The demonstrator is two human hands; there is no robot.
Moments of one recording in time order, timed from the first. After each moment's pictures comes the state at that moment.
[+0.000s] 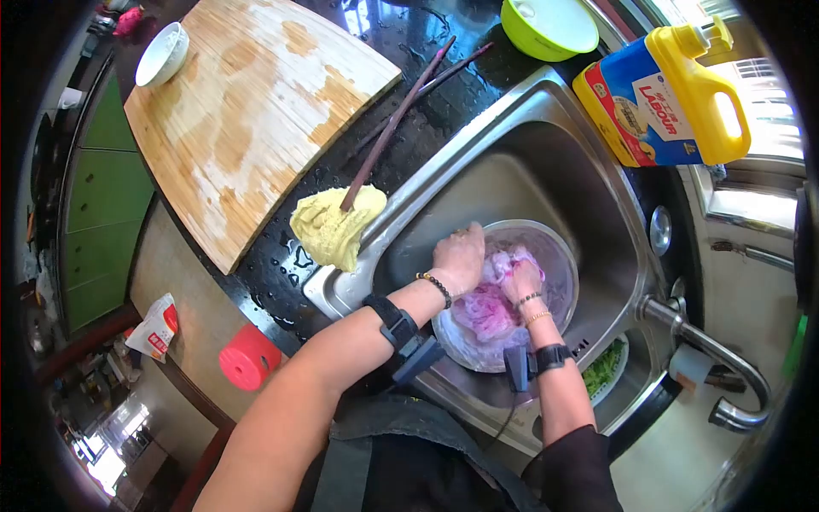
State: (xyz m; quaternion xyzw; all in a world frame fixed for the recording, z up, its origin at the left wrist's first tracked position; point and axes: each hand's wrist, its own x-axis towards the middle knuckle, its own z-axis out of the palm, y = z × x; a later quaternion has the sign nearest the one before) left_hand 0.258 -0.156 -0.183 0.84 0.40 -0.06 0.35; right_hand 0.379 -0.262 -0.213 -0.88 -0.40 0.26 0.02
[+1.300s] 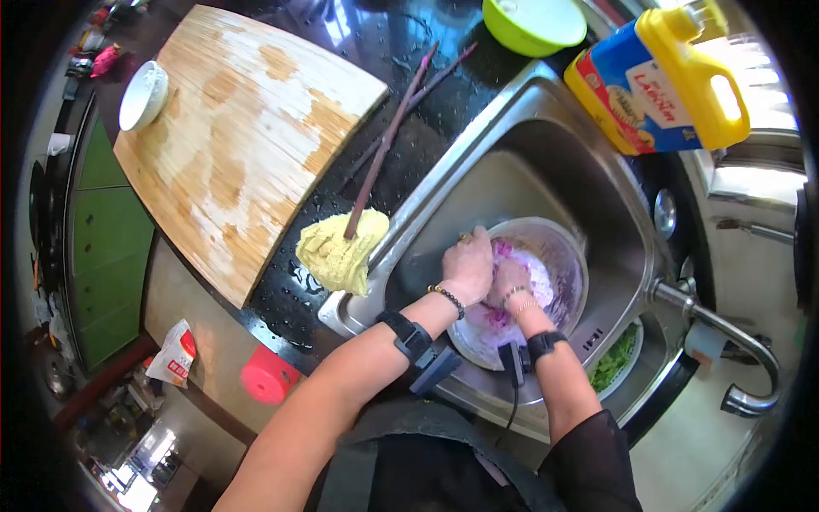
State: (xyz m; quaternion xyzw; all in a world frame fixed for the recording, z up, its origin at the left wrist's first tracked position) left_hand 0.260 -0.159 -0.179 0.82 0.41 -0.04 0.38; right_hand 0.351 -0.250 -0.229 -0.84 -0.40 0.33 -0.17
